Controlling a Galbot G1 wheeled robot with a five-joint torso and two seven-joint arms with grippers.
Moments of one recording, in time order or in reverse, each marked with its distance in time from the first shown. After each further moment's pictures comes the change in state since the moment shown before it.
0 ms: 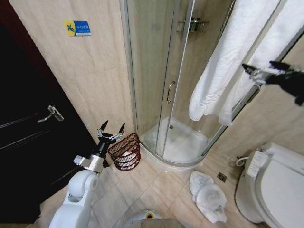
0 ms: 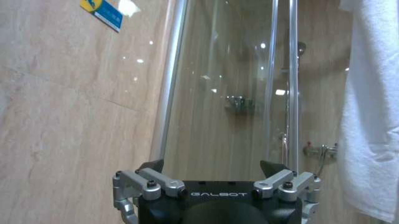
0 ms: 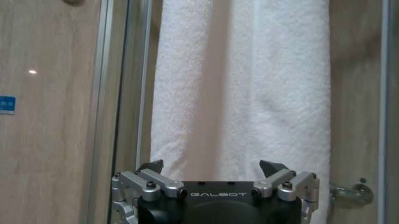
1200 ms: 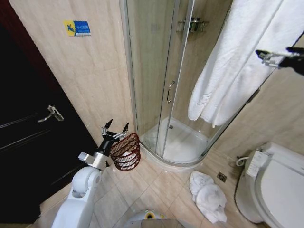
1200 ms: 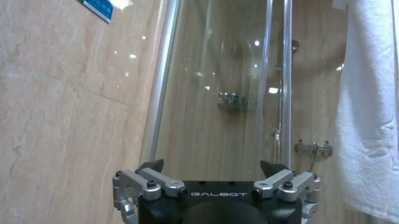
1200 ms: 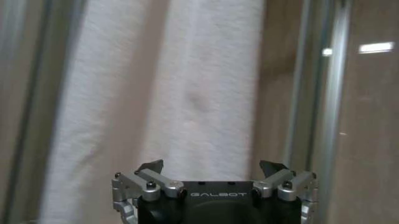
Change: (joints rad) left arm -0.029 -0.008 0.016 0.027 0.003 0.014 0.026; right arm -0.016 -0.020 0.017 0.035 -0.082 -0.082 0.308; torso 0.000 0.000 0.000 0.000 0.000
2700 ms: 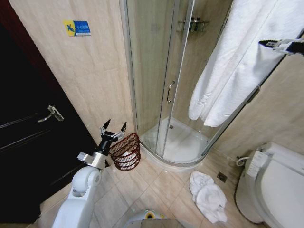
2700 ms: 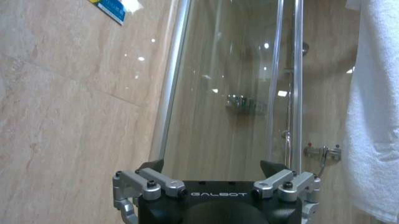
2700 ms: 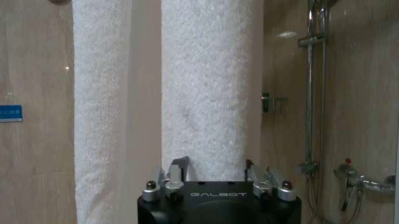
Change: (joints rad) left arm -0.006 -0.011 -0.013 0.026 -0.012 -0.023 -0.004; right arm -0.001 -0.269 -0.050 -0.529 0.186 0.106 -0.706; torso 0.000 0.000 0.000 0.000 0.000
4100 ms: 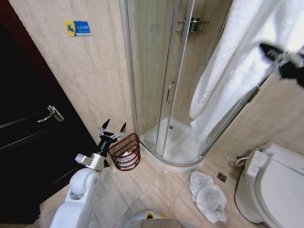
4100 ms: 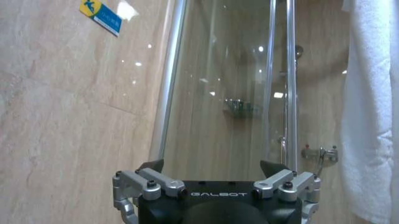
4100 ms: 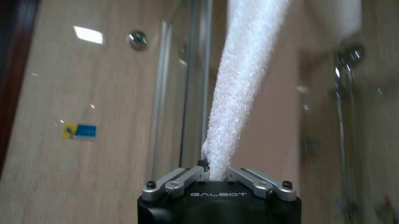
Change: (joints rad) left arm 0.036 0.009 -0.018 -0.052 0.008 -0.002 0.002; right arm -0.120 0.587 0.178 0.761 -0.138 -0.009 0.244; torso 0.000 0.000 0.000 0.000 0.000
